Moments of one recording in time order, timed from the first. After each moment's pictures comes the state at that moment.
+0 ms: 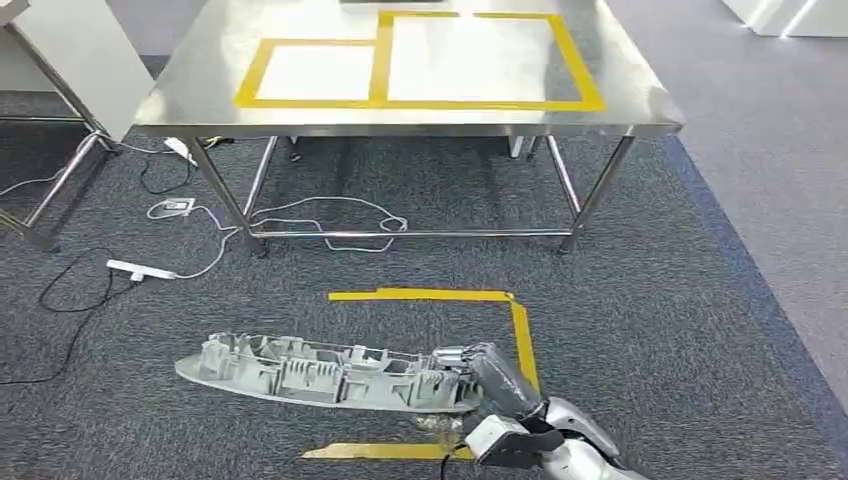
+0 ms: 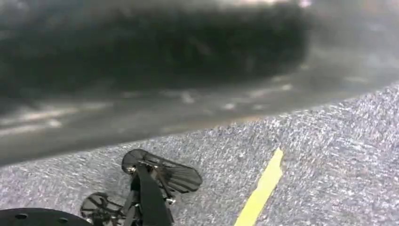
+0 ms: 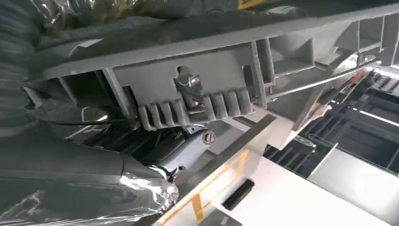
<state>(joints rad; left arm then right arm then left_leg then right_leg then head) 0.02 -0.07 0.78 -0.23 -0.19 -0.16 -0.47 -0.08 -0.08 0.66 -1.35 0.29 -0.17 -0.61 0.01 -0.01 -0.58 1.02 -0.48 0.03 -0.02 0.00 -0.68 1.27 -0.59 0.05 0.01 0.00</state>
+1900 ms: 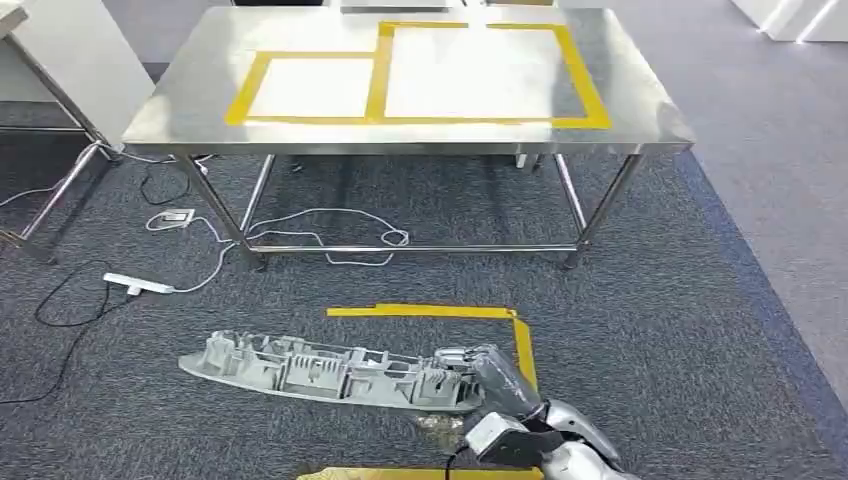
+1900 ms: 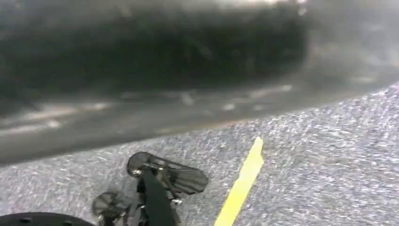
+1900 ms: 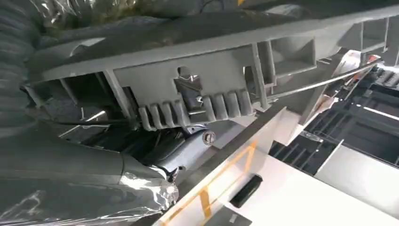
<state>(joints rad) 0.02 -0.06 0.78 -0.23 -0.22 -0.16 -0.45 -0.07 -0.07 0.65 -1.34 0.28 -0.18 -0.60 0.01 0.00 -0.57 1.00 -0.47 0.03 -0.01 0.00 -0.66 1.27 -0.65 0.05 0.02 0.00</state>
